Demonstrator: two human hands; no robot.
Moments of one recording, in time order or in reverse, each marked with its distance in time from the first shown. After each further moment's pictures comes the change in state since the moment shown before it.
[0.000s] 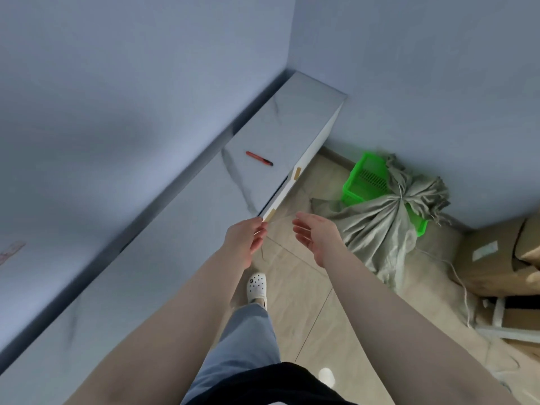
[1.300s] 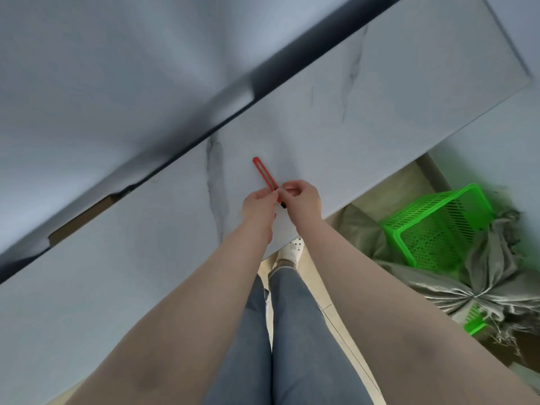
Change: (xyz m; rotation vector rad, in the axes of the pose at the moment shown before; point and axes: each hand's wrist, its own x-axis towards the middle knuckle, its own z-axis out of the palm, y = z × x) left_hand 0.427 0.133 0.164 -0.170 0.414 -0.236; right_hand 0.475 -0.074 0.142 -0.845 -0.153 0.050
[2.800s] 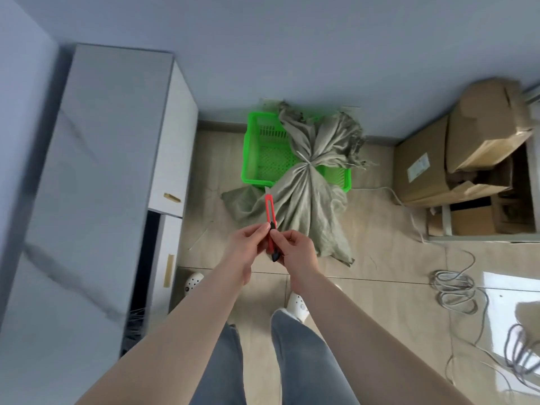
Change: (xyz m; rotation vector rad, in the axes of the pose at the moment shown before) left_hand -0.235 -0.305 0.091 0.781 -0.754 0.296; right_hand -0.295 0.289 -0.228 1.049 0.456 0.132
